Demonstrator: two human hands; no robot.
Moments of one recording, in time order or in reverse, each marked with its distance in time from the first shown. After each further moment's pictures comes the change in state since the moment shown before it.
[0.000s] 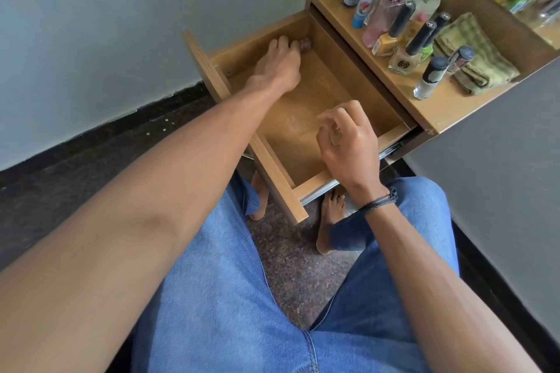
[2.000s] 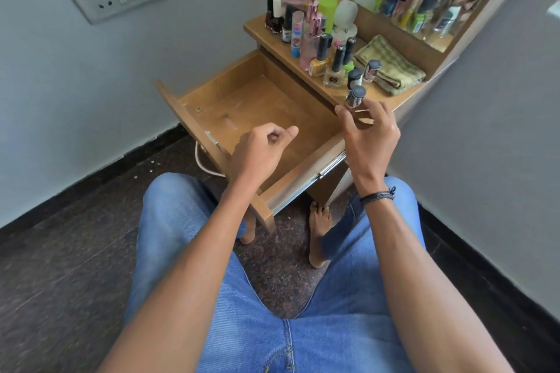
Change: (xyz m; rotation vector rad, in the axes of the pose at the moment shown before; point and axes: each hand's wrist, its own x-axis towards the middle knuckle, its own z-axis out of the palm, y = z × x) left_hand -0.169 0.052 -0.024 -0.548 0.089 -0.049; right_hand -0.002 0.020 -0.079 0.165 0.481 0.427
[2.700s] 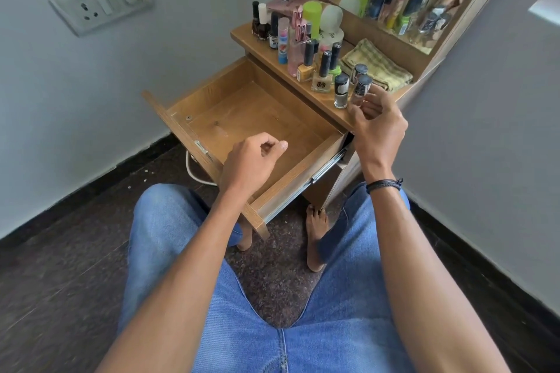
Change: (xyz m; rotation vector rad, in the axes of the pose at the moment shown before) left_hand 0.000 0.002 0.002 0.060 -0.029 0.031; right_hand 0.037 0.025 -0.005 0.000 0.010 0.162
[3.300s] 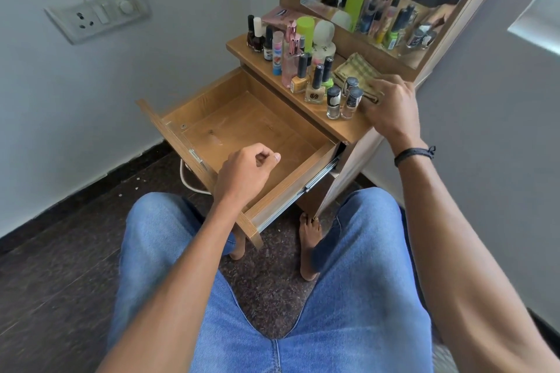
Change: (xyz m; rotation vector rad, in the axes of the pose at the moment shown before) left_hand -0.002 0.000 0.001 -0.003 -0.036 0.000; right_hand 0.084 0.010 -0.028 -0.536 -0.311 -0.267
